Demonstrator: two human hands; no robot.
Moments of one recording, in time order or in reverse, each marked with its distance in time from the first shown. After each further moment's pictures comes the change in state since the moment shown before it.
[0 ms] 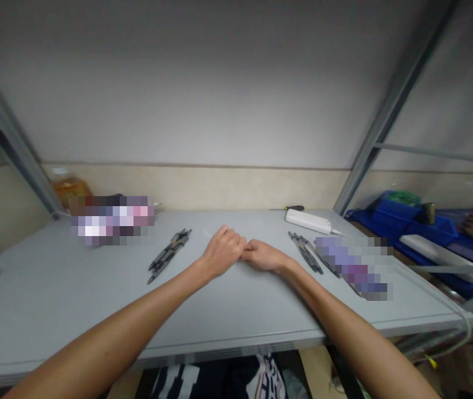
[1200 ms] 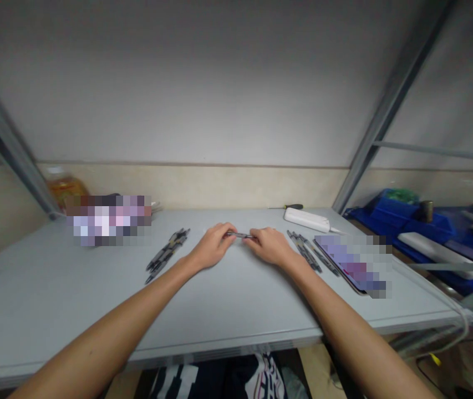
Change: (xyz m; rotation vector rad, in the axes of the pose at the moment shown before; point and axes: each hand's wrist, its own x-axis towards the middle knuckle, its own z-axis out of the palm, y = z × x) left_hand -0.009 -0.024 0.010 -0.882 0.212 -0.275; right_hand -0.005 0.009 -0.018 -0.852 0.364 0.006
